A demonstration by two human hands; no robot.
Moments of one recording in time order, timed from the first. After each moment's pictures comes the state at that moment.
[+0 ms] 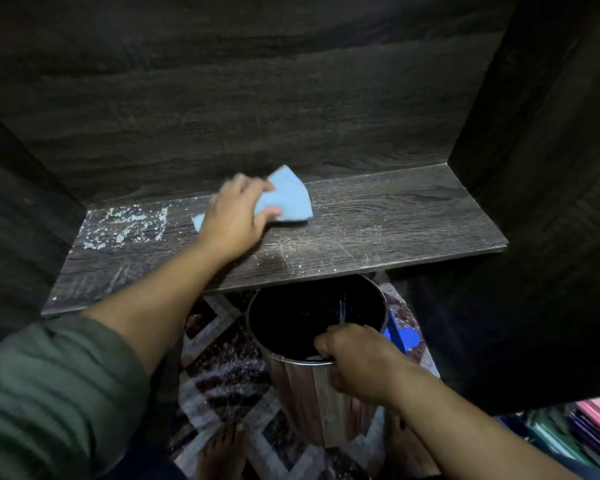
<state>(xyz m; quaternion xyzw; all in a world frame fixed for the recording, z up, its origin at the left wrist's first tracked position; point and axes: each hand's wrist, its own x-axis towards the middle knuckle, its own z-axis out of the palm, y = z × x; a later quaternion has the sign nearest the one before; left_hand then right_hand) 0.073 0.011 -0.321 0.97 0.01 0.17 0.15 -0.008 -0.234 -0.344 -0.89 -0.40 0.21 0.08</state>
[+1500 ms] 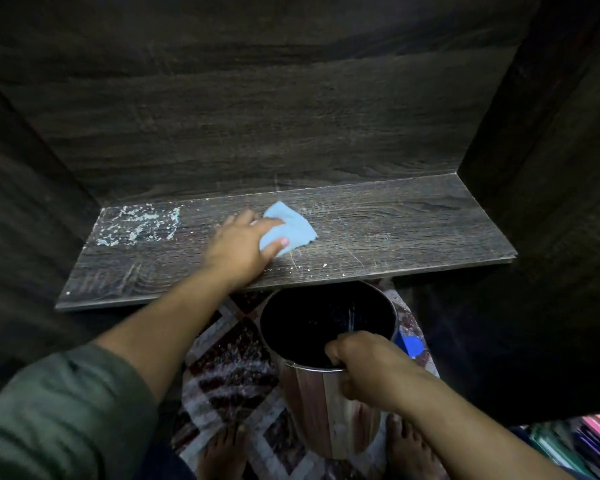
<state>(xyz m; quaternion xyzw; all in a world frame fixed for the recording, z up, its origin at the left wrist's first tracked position) 0.045 0.014 -0.339 0.99 0.06 0.06 0.11 -0.004 -0.240 -0.359 -0.89 -0.39 0.21 0.11</state>
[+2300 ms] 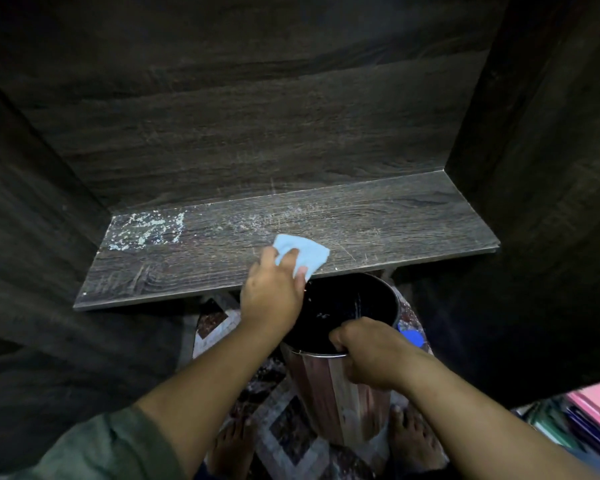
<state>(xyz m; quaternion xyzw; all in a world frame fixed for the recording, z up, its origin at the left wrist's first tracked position) -0.012 -0.077 -0.348 0.98 0.17 0.09 0.09 -0.003 -0.250 -0.350 -0.89 -0.41 0.18 0.10</state>
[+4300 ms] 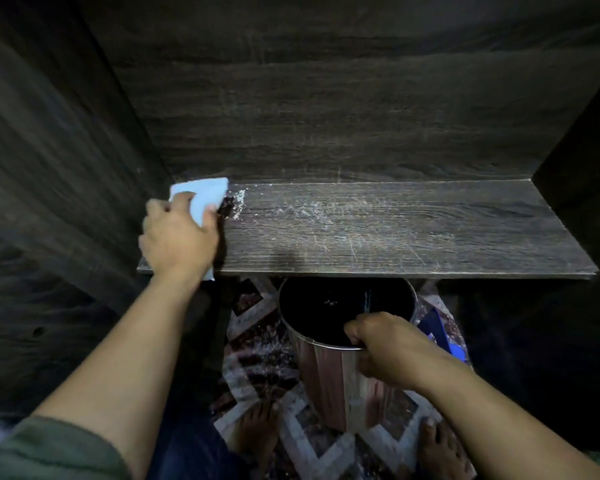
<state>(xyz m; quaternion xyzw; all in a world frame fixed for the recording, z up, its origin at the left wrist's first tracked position) -0.051 0.104 -0.304 0.87 0.41 0.25 0.08 -0.006 -0.192 -0.352 -0.87 -0.45 0.18 0.10</state>
